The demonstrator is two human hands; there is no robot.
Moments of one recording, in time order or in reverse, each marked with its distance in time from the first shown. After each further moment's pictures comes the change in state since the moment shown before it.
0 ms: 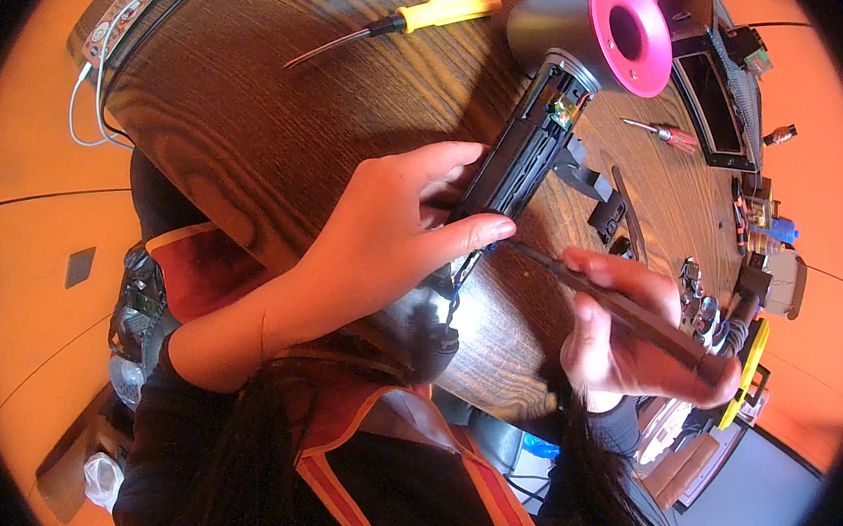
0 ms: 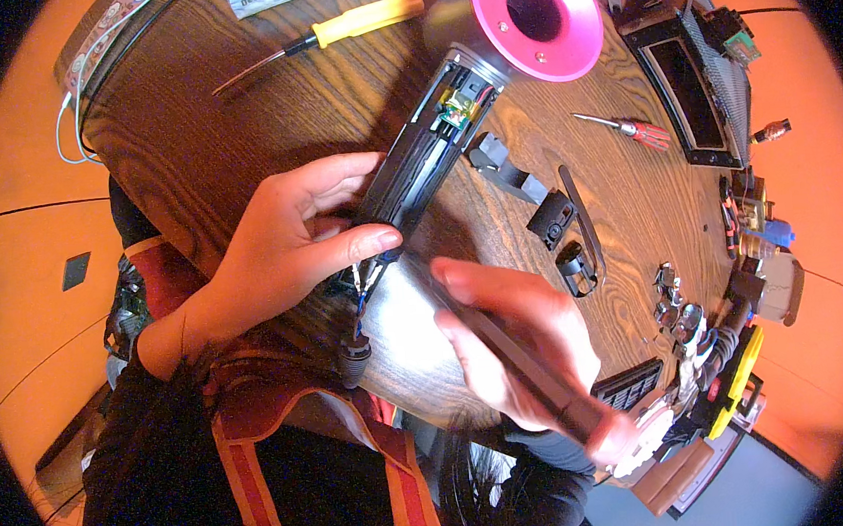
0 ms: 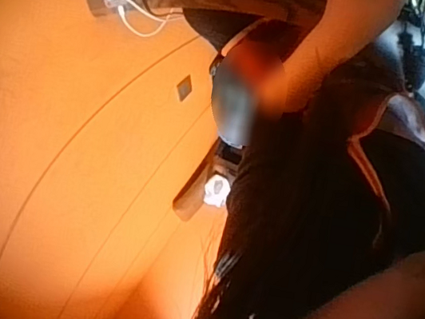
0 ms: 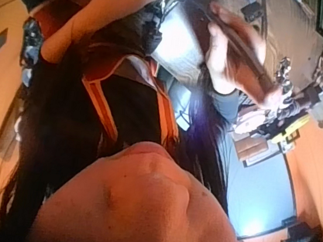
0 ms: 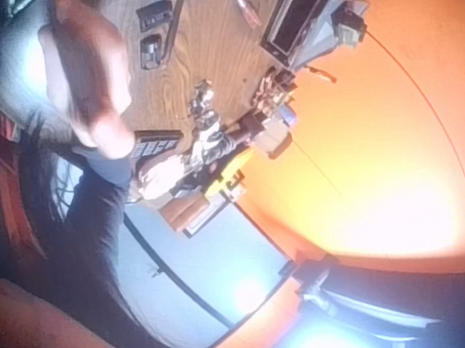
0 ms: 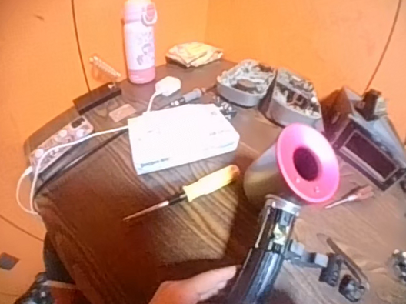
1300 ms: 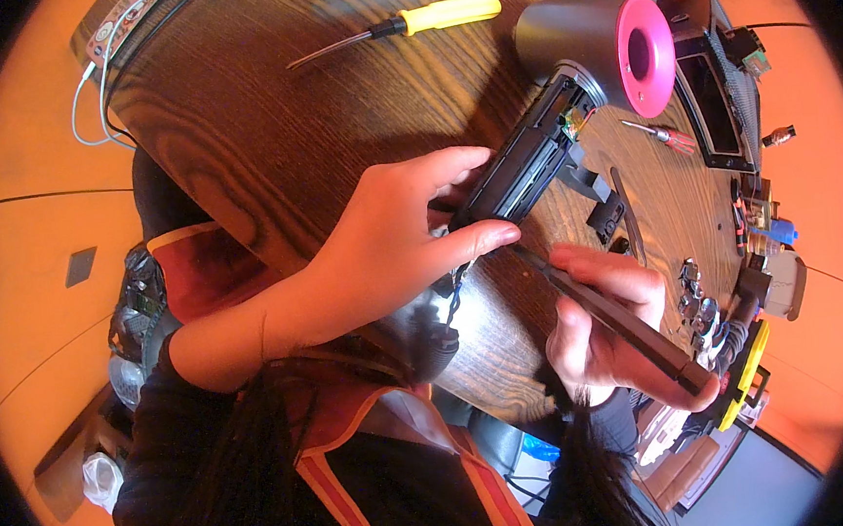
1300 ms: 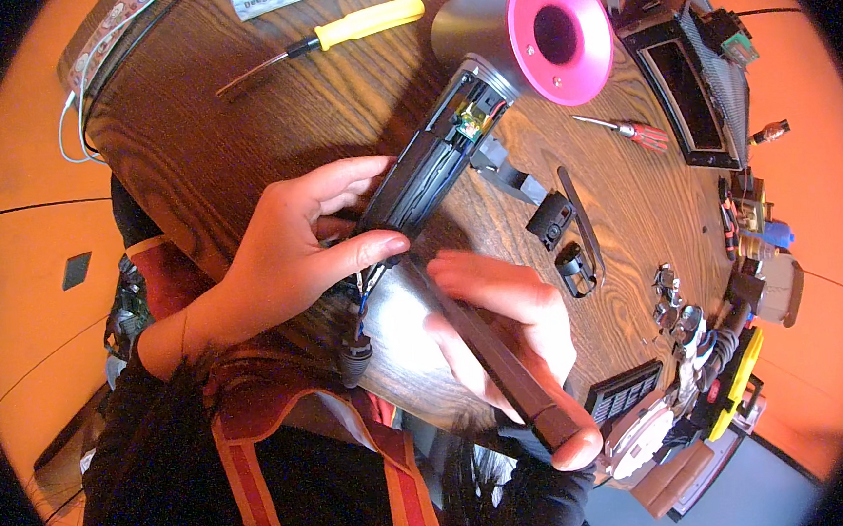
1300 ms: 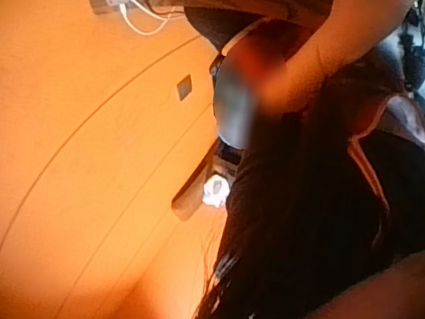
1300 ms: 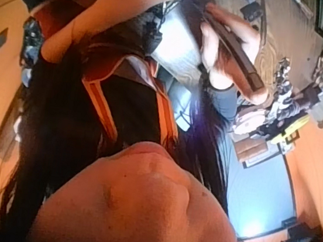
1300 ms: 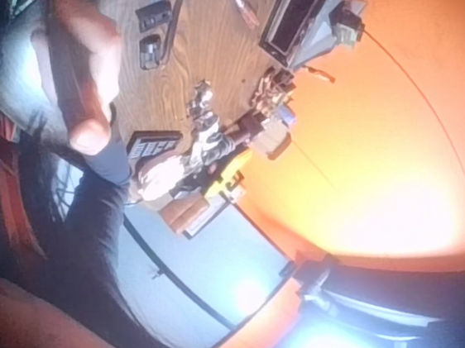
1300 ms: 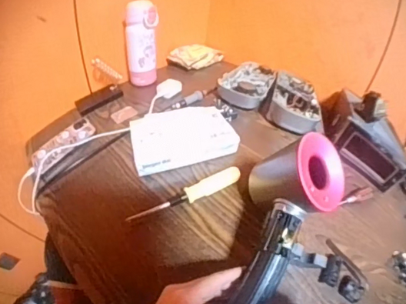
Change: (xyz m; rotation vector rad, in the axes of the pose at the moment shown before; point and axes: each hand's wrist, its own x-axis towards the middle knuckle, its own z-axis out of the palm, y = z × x) left_hand -0.003 0.001 0.003 0.102 0.023 0.058; right_hand -0.007 0.011 0.004 -0.285 0.042 -0.038
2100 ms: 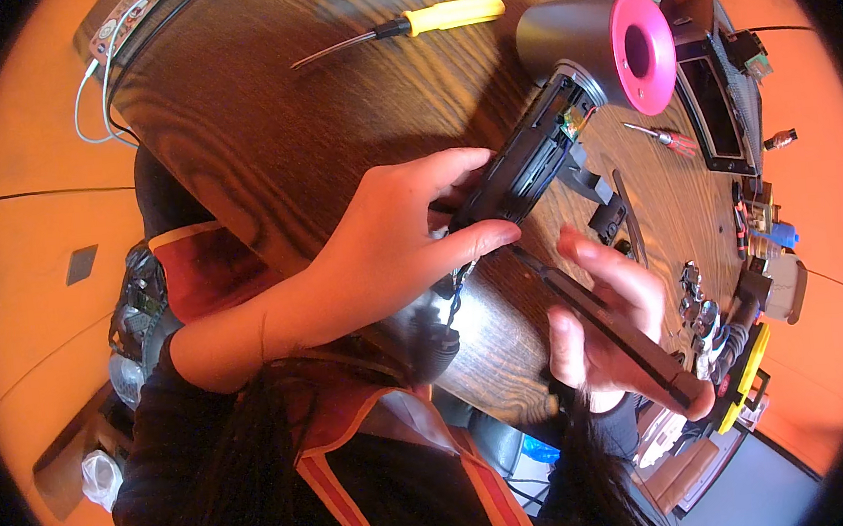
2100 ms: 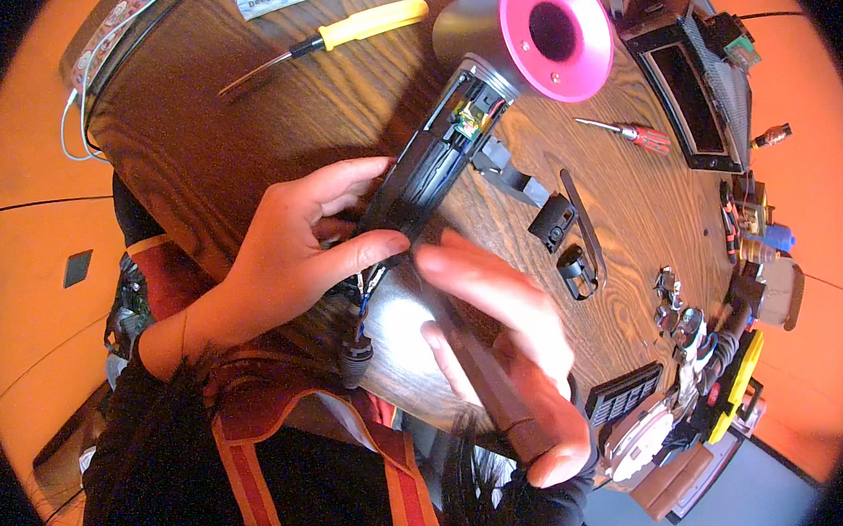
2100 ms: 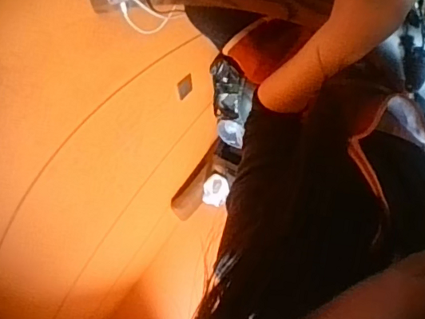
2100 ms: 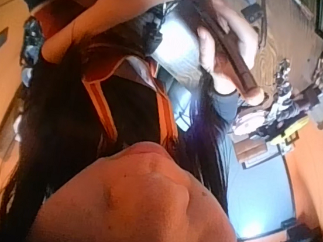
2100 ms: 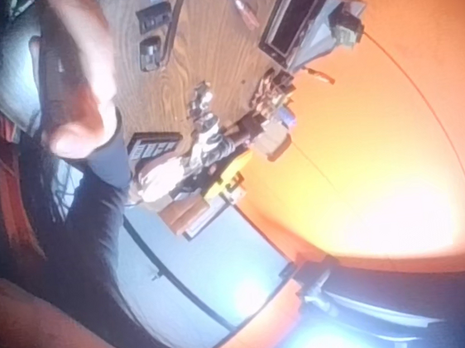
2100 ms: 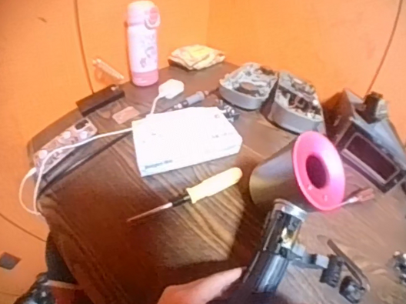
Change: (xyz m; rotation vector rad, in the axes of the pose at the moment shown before) left_hand -0.001 0.002 -0.001 0.010 0.000 -0.013; right_hand 0.001 -0.009 -0.008 -0.057 -0.155 0.081
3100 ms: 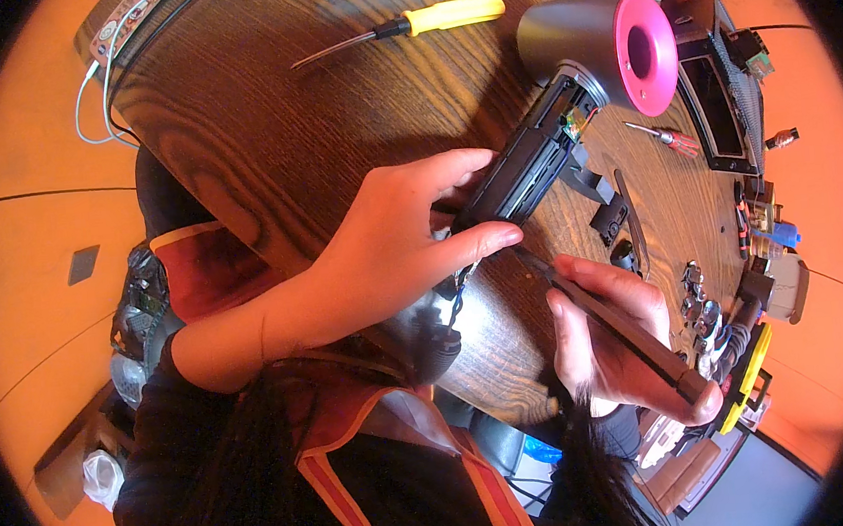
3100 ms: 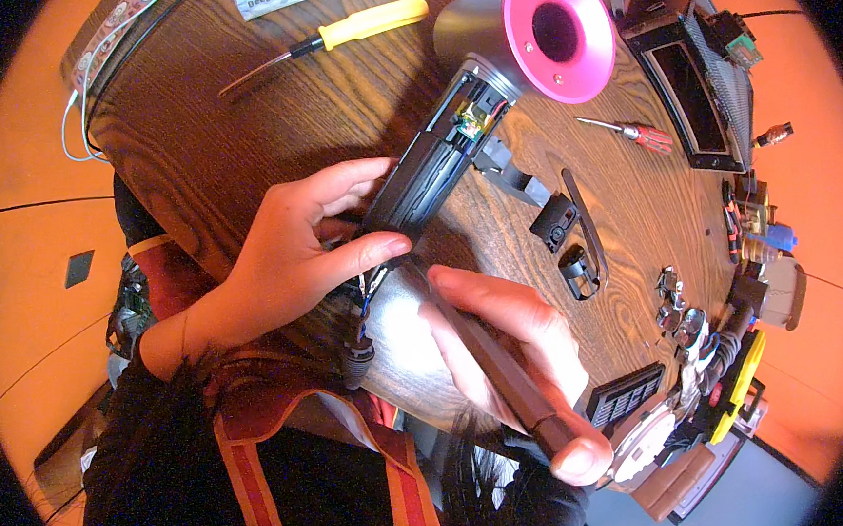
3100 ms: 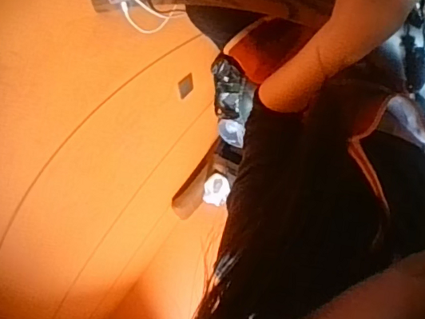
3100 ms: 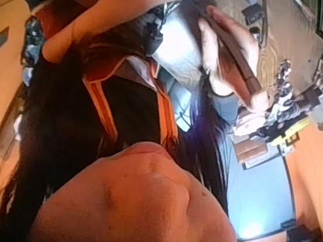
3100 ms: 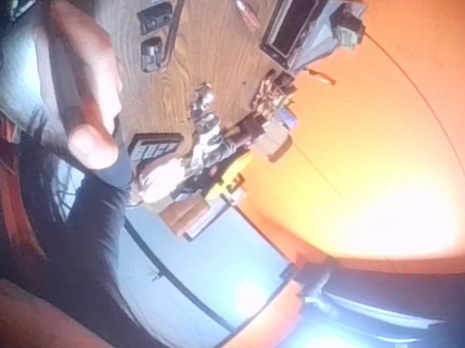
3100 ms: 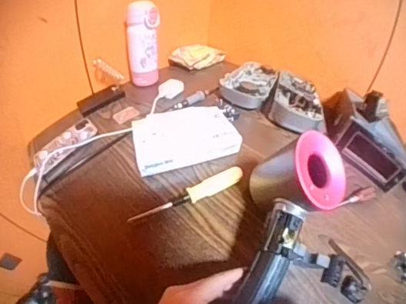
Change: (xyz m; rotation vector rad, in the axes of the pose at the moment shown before) left_hand 0.000 0.000 0.001 -0.003 -0.001 0.005; right_hand -0.005 -0.014 -0.006 0.107 -0.005 0.138
